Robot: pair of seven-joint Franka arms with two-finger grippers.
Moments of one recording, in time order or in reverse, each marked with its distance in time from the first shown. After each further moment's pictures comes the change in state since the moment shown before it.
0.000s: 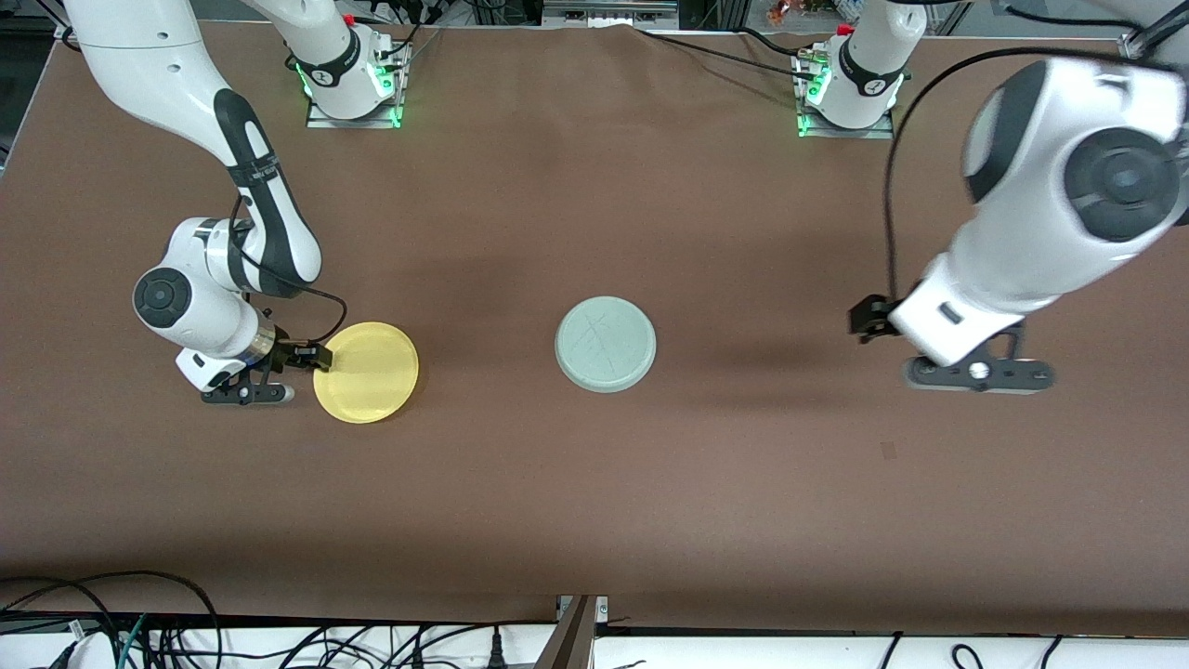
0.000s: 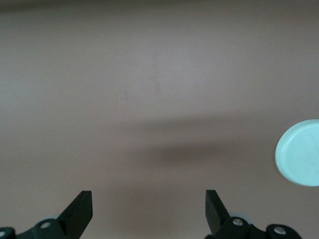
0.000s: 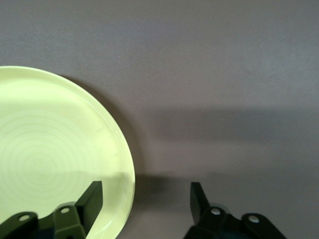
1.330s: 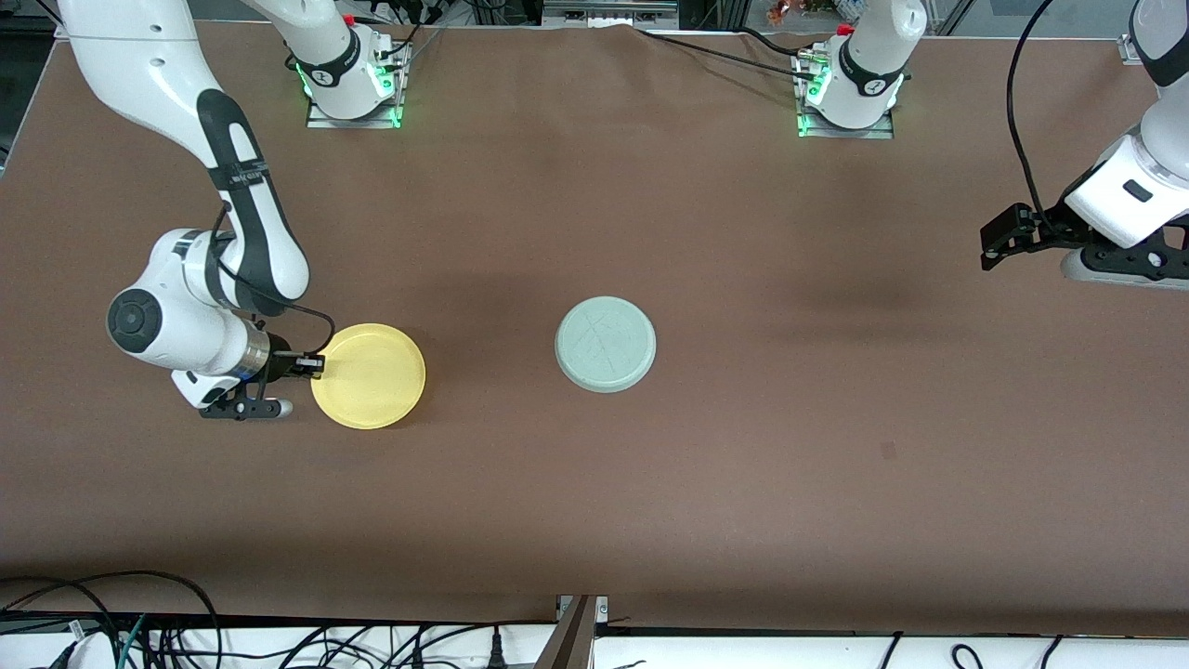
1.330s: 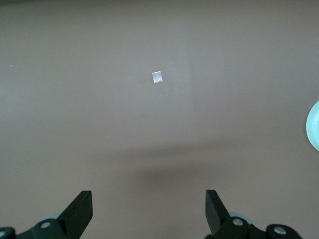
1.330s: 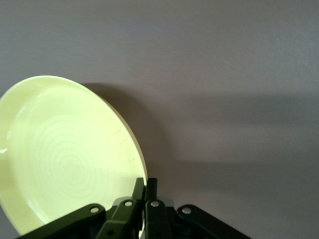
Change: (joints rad) left arm 0.124 -0.404 0.050 -0.539 -0.044 0.223 0.179; right arm 0.001 -0.006 0.015 0.177 0.096 -0.249 -0.025
